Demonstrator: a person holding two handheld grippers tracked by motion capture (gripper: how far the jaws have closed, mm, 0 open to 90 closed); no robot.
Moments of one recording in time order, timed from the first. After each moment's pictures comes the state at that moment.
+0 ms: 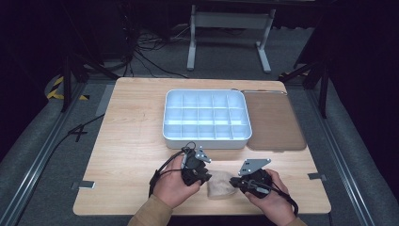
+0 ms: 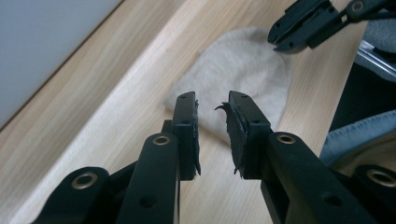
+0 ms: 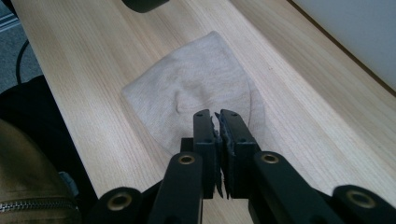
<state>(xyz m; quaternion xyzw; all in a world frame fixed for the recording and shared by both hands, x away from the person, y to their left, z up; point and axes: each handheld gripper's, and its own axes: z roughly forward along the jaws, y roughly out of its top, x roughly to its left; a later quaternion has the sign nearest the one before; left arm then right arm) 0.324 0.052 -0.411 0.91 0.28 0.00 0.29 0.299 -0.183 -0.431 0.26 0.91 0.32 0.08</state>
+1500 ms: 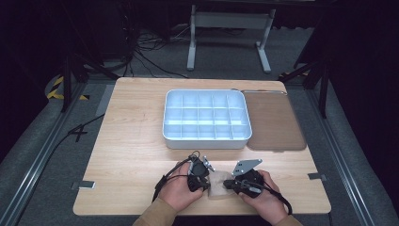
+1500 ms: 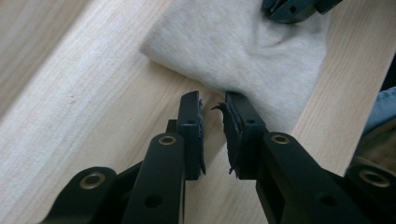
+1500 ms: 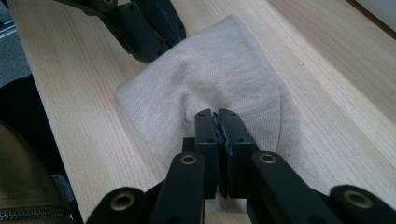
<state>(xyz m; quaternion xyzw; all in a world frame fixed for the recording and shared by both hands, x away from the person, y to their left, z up) 0.325 0.035 -0.450 0.94 0.27 -0.01 0.23 0.309 -0.172 -0.457 0.25 0.91 0.32 0.05</state>
